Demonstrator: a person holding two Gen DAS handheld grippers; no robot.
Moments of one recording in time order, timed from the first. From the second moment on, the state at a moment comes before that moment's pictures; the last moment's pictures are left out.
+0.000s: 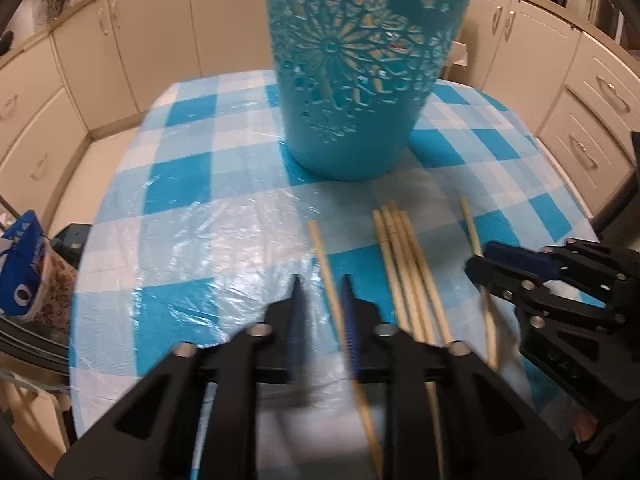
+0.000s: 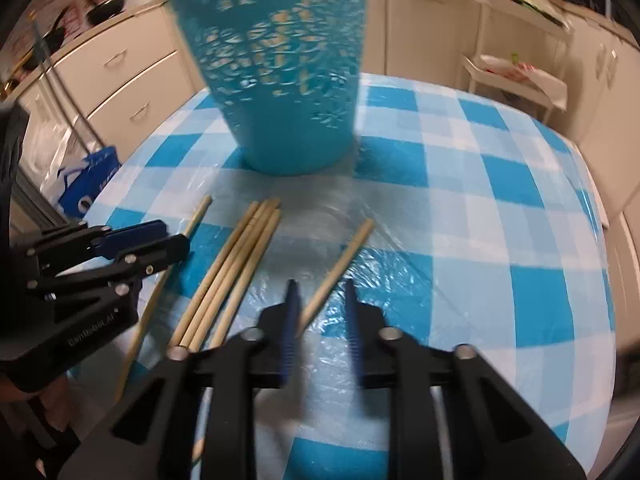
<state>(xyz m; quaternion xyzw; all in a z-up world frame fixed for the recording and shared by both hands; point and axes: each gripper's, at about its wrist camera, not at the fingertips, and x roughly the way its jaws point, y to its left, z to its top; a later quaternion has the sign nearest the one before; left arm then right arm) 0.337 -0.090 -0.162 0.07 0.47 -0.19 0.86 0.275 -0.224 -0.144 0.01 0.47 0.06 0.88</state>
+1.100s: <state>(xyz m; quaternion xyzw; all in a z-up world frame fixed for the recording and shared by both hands) 0.311 -0.047 0.006 -0.08 0.22 -0.27 0.94 0.262 -0.303 -0.157 0.25 0.43 0.03 0.87</state>
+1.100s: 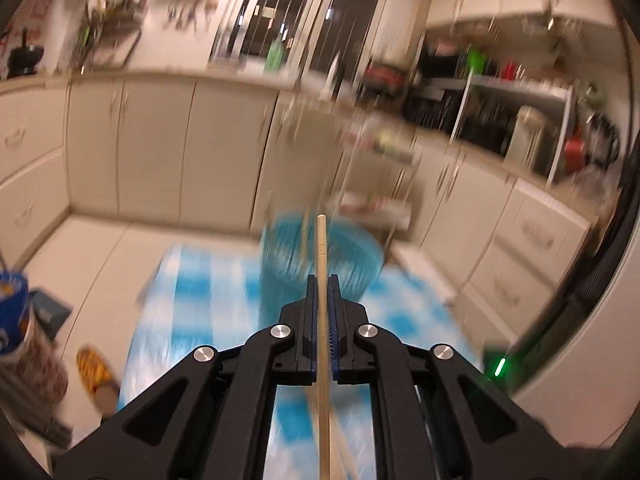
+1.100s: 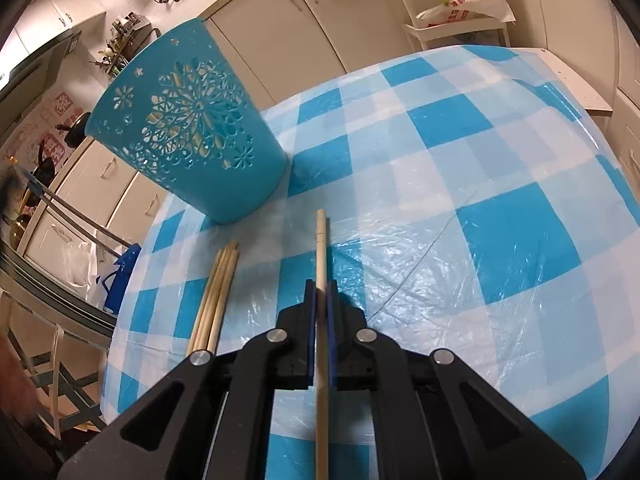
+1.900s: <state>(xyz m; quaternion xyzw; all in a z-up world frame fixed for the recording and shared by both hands) 0.433 -0.127 0.022 -0.08 0.07 -0.18 0.98 0.259 -0.305 -0.162 0.27 0.42 0.06 0.86</state>
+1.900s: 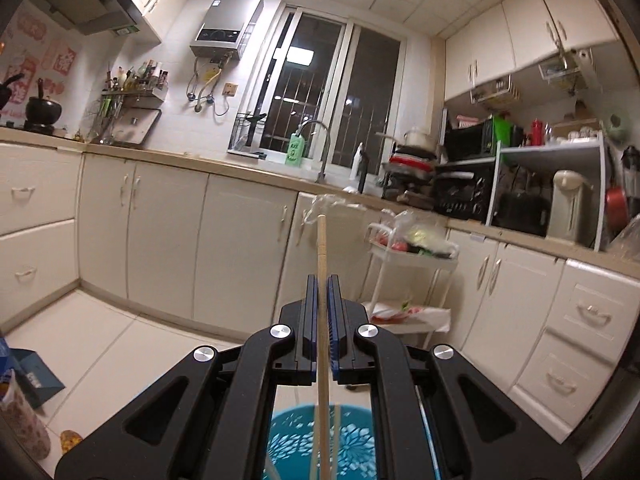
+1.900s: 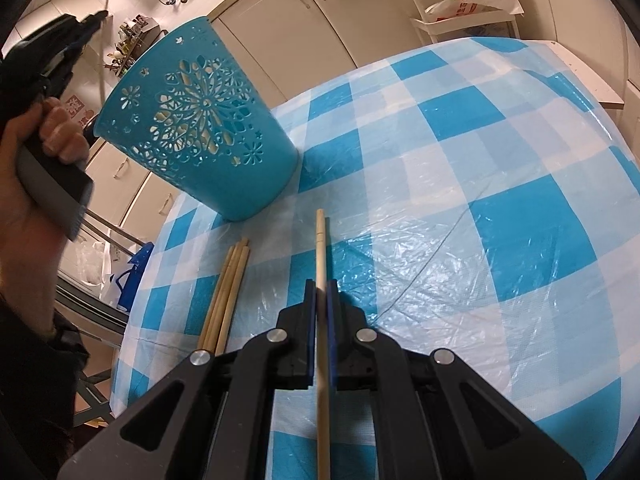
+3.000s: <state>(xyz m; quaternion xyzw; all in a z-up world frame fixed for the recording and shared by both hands) 0.386 -0.087 -0.023 -0.07 0.13 -0.14 0.98 0.256 -0.312 -0.161 0.29 0.41 0.07 0.86</state>
